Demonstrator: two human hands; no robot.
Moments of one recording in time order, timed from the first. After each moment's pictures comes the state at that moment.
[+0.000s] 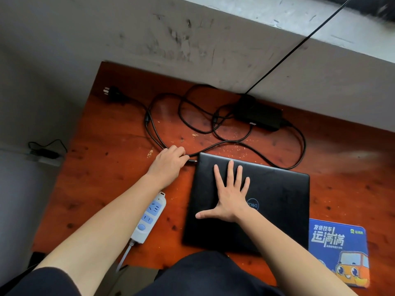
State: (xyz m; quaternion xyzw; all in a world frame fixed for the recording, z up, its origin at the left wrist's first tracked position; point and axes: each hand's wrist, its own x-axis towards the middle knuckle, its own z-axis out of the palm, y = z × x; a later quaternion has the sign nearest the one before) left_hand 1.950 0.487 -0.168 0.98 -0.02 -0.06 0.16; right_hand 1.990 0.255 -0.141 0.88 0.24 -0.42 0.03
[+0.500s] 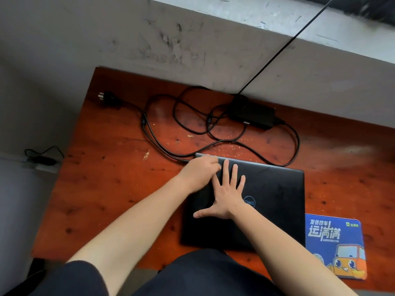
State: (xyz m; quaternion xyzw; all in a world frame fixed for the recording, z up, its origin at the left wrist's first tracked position) left_hand 1.985 0.415 -0.149 0.96 -0.11 -0.07 0.27; right_hand 1.990 0.259 -0.142 0.87 0.25 -0.42 0.05
